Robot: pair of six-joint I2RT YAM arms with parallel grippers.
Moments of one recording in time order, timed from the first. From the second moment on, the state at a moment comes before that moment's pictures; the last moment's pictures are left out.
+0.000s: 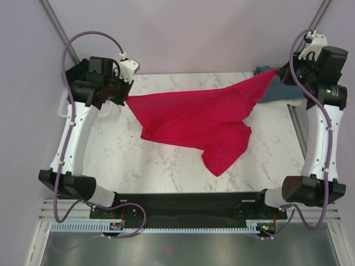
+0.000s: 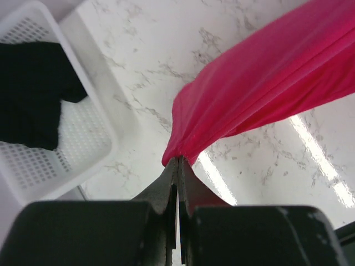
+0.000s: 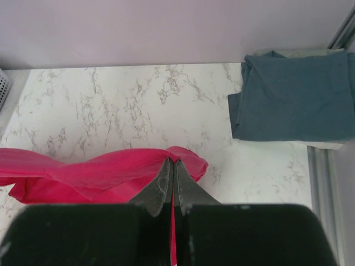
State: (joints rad) left arm -0.21 1.49 1.81 -1.09 0.12 0.39; right arm -0.25 1.43 1.77 -0.70 -0.42 0.06
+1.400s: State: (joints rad) left arm -0.21 1.28 1.80 -0.95 0.12 0.50; right arm -0.24 1.18 1.82 -0.68 -0.30 -0.02
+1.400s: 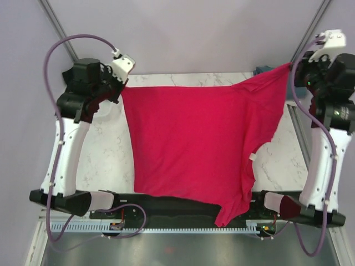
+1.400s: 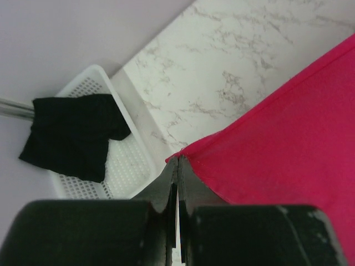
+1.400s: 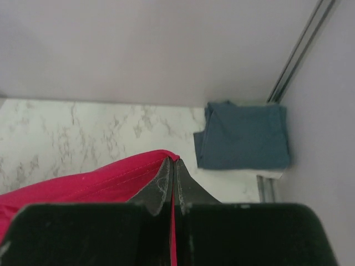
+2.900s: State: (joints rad) left arm -0.09 2.55 2.33 -0.56 -0.07 0.55; right arm 0.04 2.66 2.47 -0.20 -0.05 -0.22
